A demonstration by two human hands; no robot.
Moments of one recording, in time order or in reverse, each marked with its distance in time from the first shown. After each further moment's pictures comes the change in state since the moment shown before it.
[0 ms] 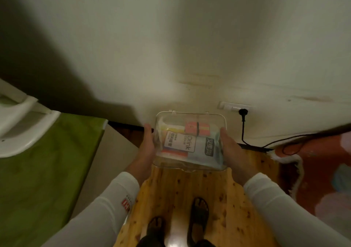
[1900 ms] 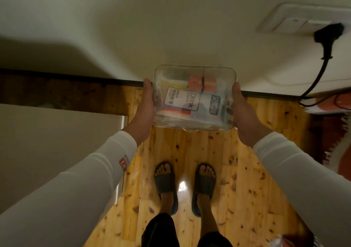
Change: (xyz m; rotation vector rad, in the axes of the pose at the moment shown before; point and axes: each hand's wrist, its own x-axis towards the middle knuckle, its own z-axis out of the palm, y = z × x) left_hand 0.283 -0.136 -0.021 0.158 0.003 -0.105; right_hand 0.262 0.156 0.023 0.078 0.077 0.078
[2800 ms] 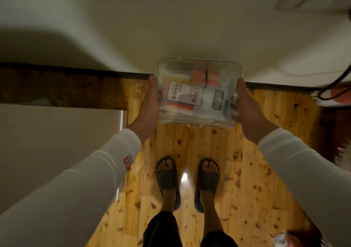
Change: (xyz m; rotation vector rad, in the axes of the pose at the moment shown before) left_hand 0.025 -0.024 0.002 0.090 -0.023 0.042; right_hand 0.032 0.025 0.002 0.042 -0.034 0.039
